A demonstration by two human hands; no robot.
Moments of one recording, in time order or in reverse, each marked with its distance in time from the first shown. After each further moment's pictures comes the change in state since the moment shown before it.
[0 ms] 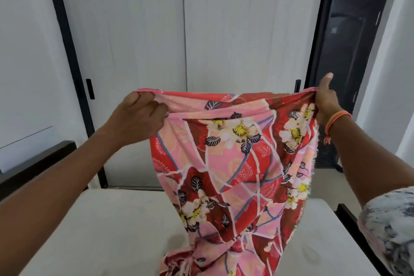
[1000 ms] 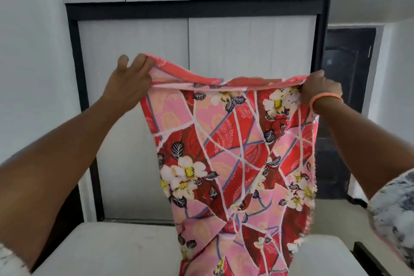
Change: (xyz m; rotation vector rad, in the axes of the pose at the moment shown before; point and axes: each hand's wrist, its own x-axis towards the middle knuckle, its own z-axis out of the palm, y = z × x) left_hand 0.066 -0.117 0.024 0.294 -0.203 -0.228; right_hand 0.013 -0.103 0.049 -1.263 0.388 -0.495
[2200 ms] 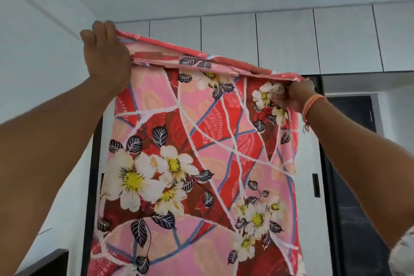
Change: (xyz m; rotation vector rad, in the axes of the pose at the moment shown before) left_hand 0.122 -0.187 -0.057 0.254 -0.049 -0.788; right_hand 0.099 -0.127 -0.131 1.684 -0.082 0.158
